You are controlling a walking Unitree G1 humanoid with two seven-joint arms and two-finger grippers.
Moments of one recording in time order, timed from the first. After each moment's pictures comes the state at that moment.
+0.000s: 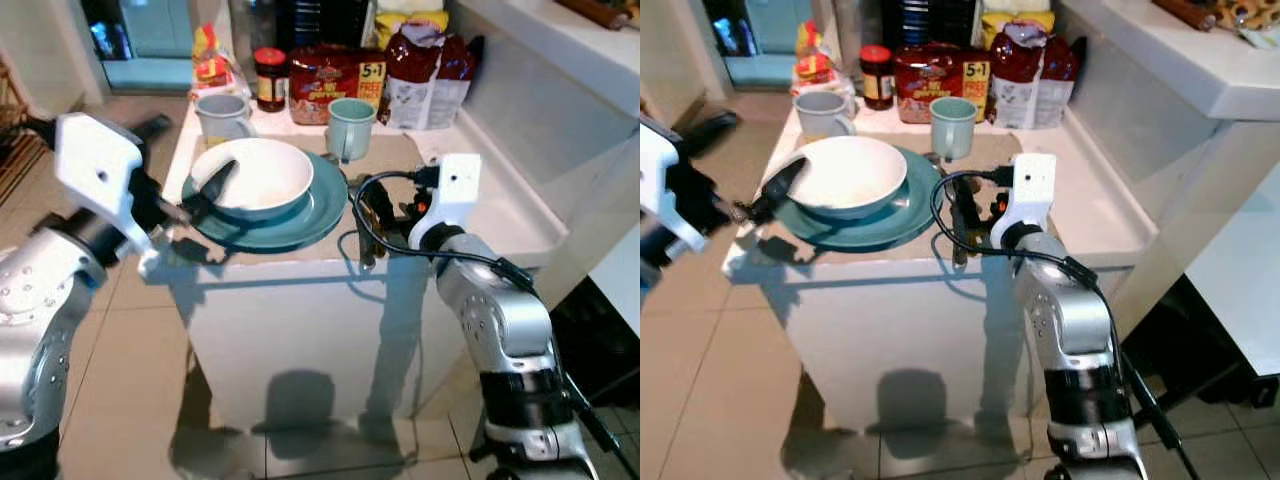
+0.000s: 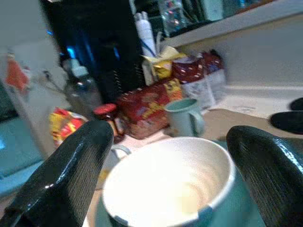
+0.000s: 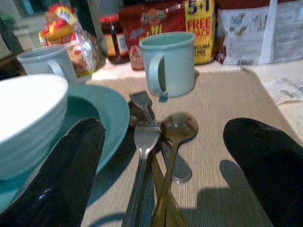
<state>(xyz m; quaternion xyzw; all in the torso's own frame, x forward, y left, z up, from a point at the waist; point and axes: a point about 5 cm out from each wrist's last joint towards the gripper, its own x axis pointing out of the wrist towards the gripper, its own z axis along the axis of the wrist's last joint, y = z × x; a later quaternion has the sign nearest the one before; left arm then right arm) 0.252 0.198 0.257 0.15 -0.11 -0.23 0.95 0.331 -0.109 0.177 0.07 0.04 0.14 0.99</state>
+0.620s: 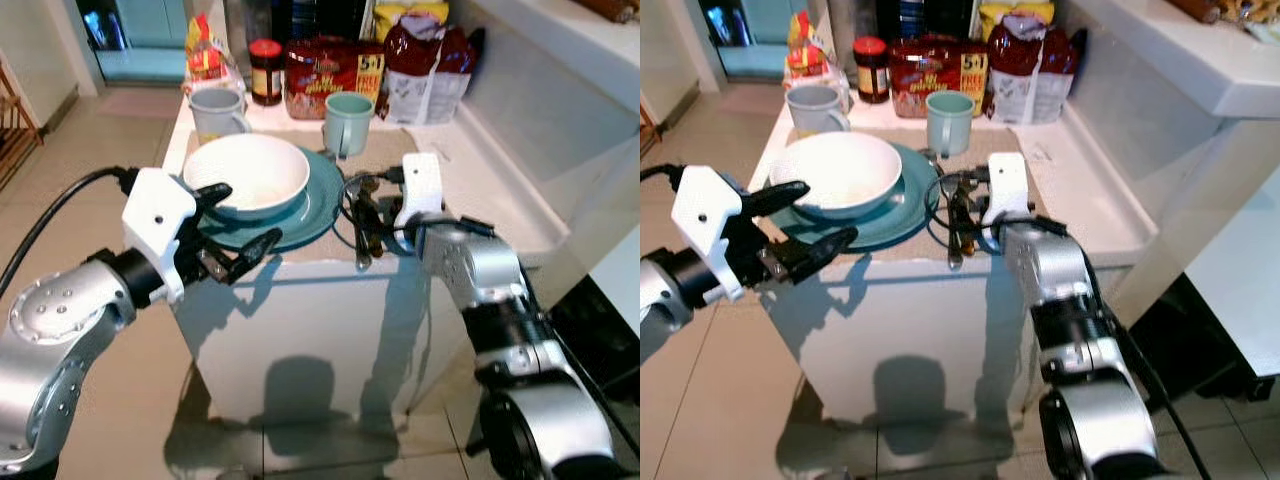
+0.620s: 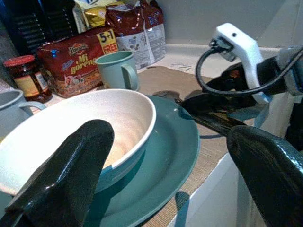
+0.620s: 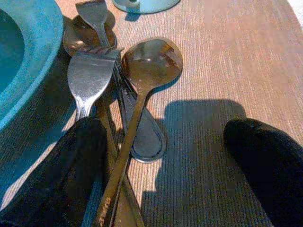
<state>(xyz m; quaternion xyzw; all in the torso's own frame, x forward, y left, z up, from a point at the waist) 0.240 0.176 0.228 0.12 -0.01 -0.34 0.93 0.371 -0.104 0.159 0.02 0.21 0.12 0.97</state>
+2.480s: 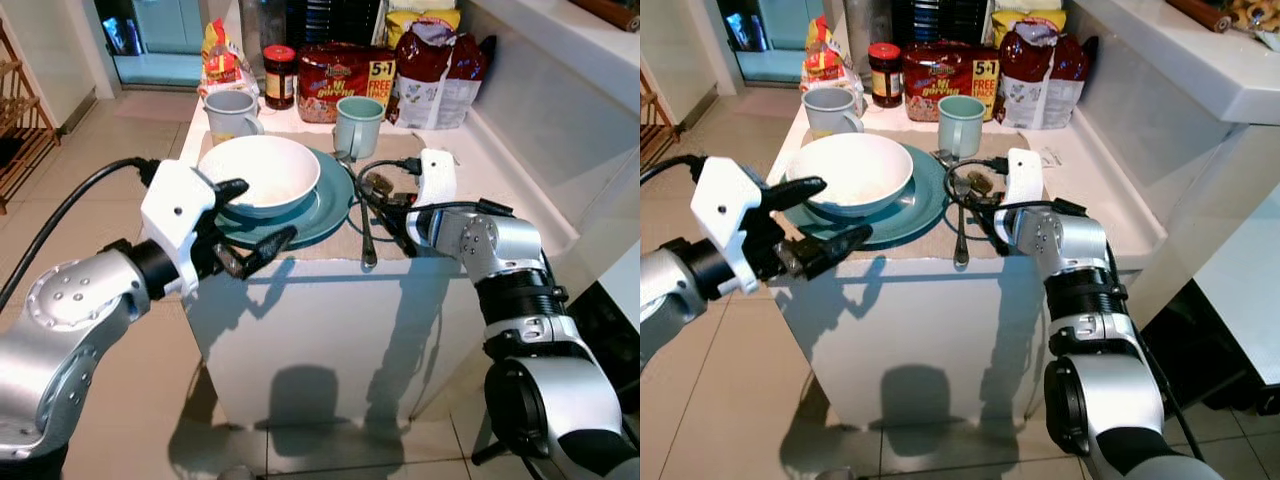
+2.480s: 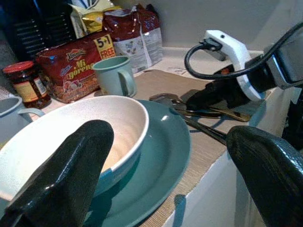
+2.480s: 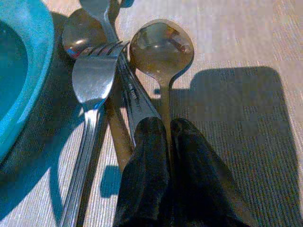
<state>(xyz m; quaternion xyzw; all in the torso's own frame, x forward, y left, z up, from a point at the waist) 0.248 0.165 0.233 0.13 -0.01 -0.35 0.93 0.379 -0.125 0.162 0.10 0.27 0.10 0.95</state>
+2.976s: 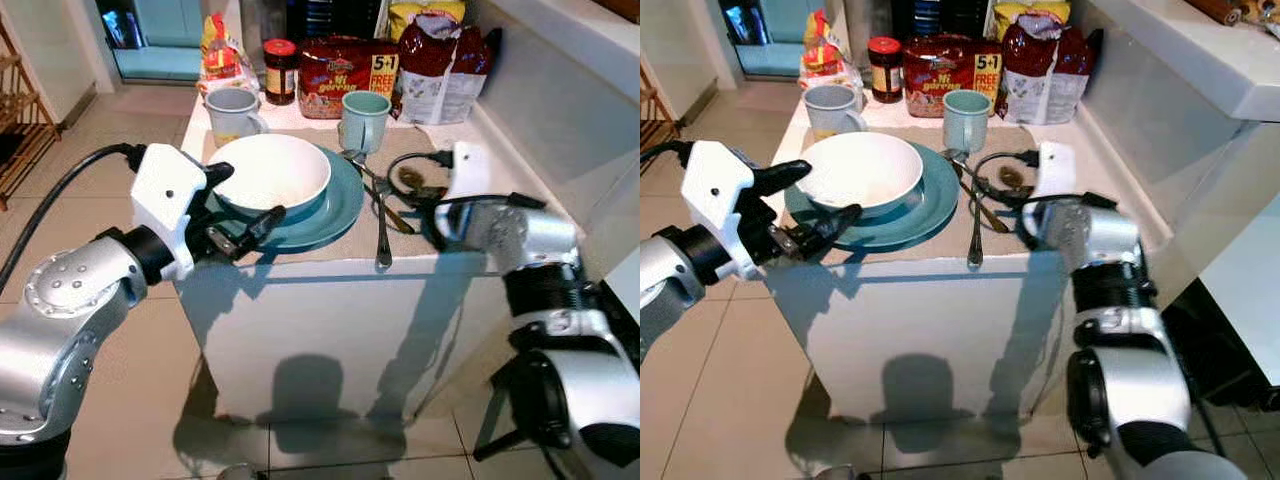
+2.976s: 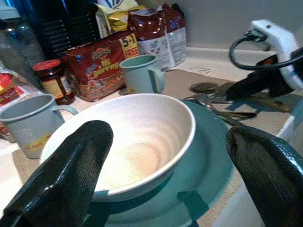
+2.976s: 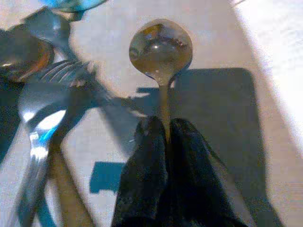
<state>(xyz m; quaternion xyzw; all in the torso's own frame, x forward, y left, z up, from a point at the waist) 0.256 0.174 0.239 0.13 -0.02 -0.31 0.94 0.384 -0.164 0.176 0.07 0.26 0.05 0.96</state>
